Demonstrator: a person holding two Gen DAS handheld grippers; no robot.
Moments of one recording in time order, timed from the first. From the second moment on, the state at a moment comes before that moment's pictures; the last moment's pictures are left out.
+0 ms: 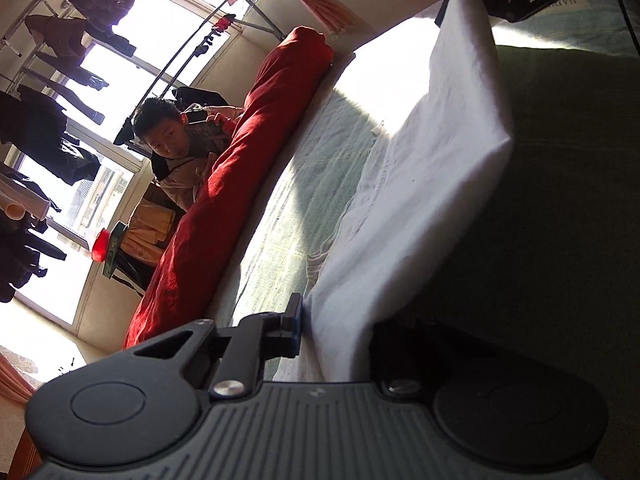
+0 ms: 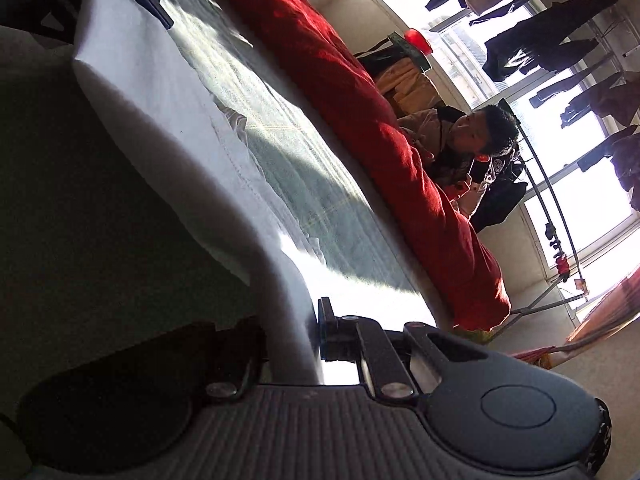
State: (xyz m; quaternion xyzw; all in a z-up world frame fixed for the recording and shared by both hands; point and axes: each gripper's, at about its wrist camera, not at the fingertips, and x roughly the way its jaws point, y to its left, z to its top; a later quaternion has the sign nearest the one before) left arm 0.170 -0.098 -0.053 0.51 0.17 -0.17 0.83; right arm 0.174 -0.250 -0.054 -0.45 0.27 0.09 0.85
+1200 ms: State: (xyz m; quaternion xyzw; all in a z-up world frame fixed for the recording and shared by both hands) left arm 0.141 0.066 -0.034 -0.07 0.41 -0.17 0.89; right arm 0.063 -0.328 -0.018 -0.12 0.35 0.11 0.92
